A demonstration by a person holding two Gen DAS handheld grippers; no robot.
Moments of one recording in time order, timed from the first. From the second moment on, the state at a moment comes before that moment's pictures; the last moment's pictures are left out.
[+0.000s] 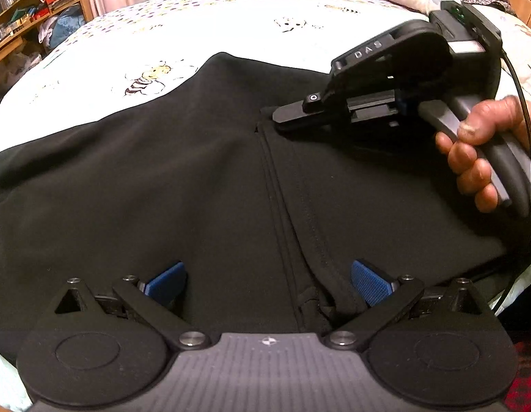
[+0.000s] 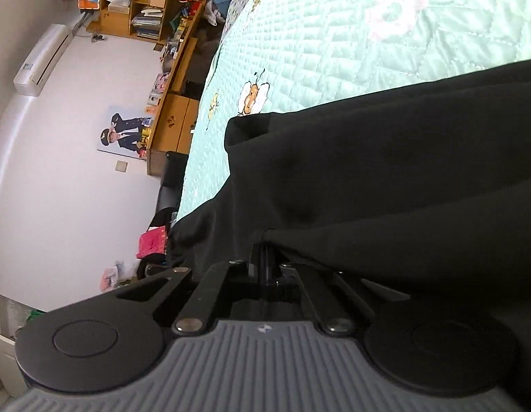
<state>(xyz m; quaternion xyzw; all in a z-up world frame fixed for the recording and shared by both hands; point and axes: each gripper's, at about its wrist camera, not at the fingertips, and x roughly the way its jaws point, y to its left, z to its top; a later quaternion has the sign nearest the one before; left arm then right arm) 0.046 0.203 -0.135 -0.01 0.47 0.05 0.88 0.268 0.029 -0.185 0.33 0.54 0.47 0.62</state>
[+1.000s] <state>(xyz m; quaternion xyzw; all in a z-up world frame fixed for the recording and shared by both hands) 0.042 0.204 -0.132 -0.05 0.46 0.09 0.88 0.200 0.025 -0.160 0.29 0.55 0.53 0.58</state>
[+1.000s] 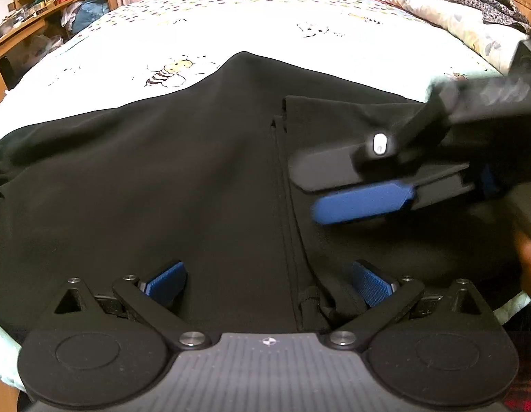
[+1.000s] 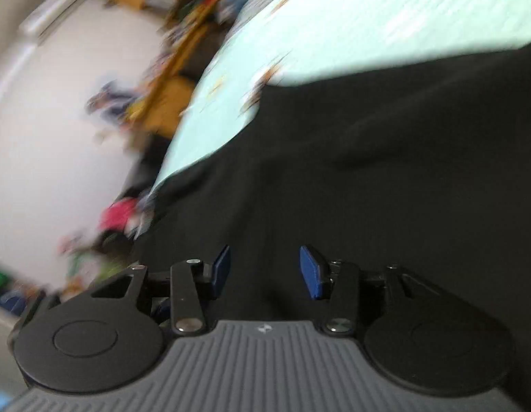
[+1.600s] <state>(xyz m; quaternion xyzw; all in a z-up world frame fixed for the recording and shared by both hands) -0.037 0.282 -0.085 -0.15 0.40 0.15 0.89 0.193 -0.001 -0.130 0.37 0.46 0.51 0.63</state>
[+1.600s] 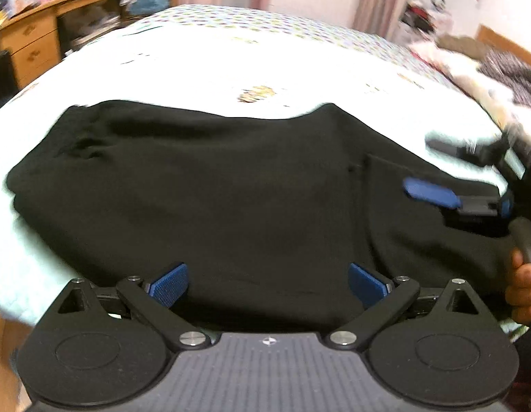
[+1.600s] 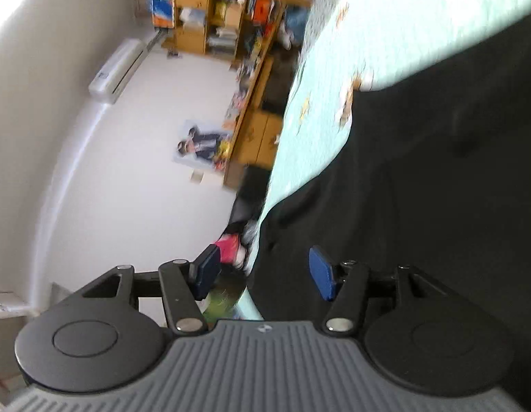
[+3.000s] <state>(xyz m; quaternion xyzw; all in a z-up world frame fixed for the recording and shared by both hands) -0.150 0.443 -0.118 -0.50 0.23 0.31 0.77 0.143 0.063 -0.113 0.24 0.49 0.52 0.66</state>
